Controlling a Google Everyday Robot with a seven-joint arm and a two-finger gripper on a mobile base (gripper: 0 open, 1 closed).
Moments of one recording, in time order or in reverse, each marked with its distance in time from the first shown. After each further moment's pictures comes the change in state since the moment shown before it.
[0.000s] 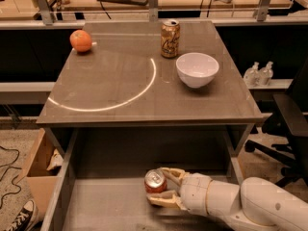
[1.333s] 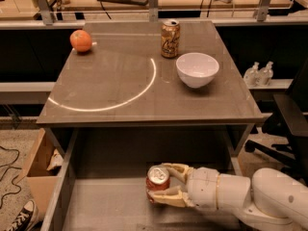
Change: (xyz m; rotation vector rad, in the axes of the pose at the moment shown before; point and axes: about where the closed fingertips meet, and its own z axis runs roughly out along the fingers) arm -0.033 0.005 -0.022 -0.072 -0.058 0.012
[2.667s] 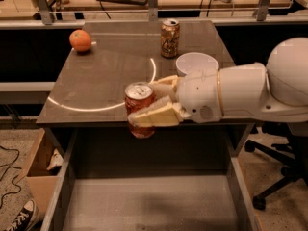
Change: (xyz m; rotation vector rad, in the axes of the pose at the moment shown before) arm -0.239 -0.042 -0.025 -0.104 0.052 -0.066
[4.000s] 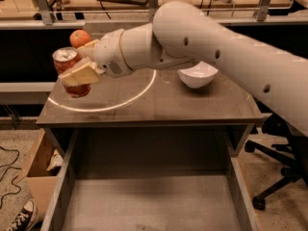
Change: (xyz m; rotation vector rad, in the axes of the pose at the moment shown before) arm -0.085 -0.071 0.164 -0.041 -0.039 -0.136
